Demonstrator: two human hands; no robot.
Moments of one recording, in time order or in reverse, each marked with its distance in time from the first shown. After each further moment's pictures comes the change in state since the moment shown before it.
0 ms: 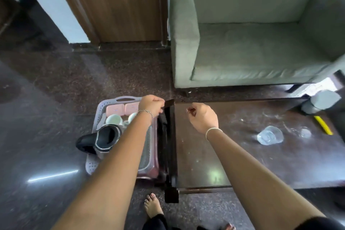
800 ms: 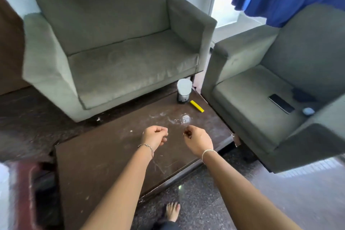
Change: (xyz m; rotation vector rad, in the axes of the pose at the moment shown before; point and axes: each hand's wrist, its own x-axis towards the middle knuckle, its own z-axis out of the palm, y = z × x) left_hand -0.210 0.074 0.479 0.026 -0.452 0.038; right_hand -0.163 0.408 -0.249 0.121 0.137 0.470
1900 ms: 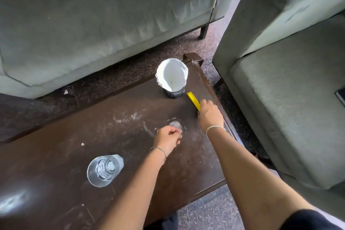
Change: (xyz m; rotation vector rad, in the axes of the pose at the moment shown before) left_hand 0.292 -0.036 0.208 0.134 -0.043 -0.331; right_hand 0.375 0.195 0.077 -0.413 -0.210 0.060
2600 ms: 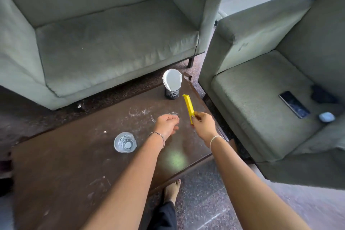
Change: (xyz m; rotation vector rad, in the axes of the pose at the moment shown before) left_hand -0.169 0.012 -0.047 -0.184 -0.058 0.211; right_hand -0.208 -0.033 -0.078 0.768 0.139 0.081
